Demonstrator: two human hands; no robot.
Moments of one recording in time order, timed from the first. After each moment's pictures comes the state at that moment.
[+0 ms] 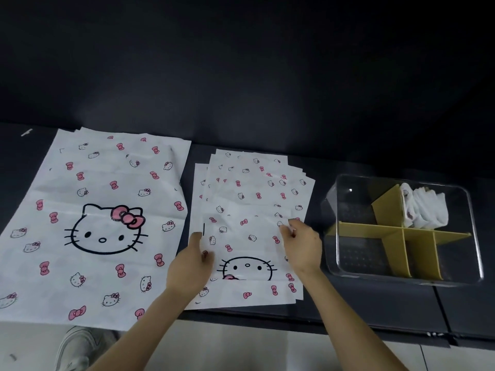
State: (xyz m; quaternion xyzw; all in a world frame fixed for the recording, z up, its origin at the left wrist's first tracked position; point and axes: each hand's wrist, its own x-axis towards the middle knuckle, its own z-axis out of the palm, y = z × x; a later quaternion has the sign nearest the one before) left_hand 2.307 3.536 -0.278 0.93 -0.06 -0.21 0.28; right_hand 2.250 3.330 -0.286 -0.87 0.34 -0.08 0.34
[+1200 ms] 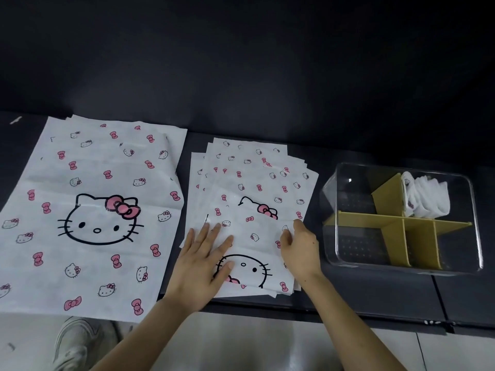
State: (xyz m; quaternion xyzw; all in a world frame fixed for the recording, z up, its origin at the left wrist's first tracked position) left_hand 2.291 3.552 -0.328 0.90 -0.40 -0.06 0.15; right_hand 2.227 3.338 -0.291 -0.87 0.32 -0.03 0.36
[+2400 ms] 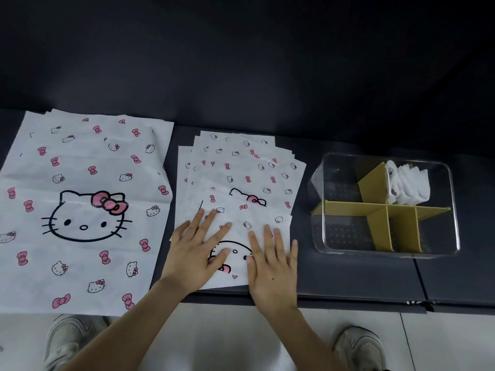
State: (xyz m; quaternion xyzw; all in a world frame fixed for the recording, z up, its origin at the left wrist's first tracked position) left_hand 2.302 3.540 -0.335 0.91 -0.40 -0.04 0.10; right_hand 2.178 3.392 -0.322 -0.97 0.21 0.04 0.10
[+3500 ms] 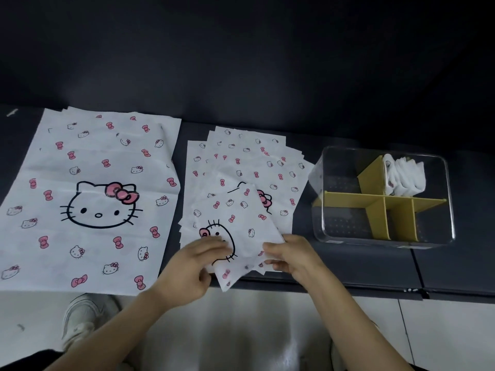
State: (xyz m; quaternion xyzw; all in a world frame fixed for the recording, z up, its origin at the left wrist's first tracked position) left_hand 2.271 3.575 -0.306 0.80 -0.47 -0.10 0.35; right_hand 2.192 3.358 -0.254 -0.56 0.47 0.15 0.67
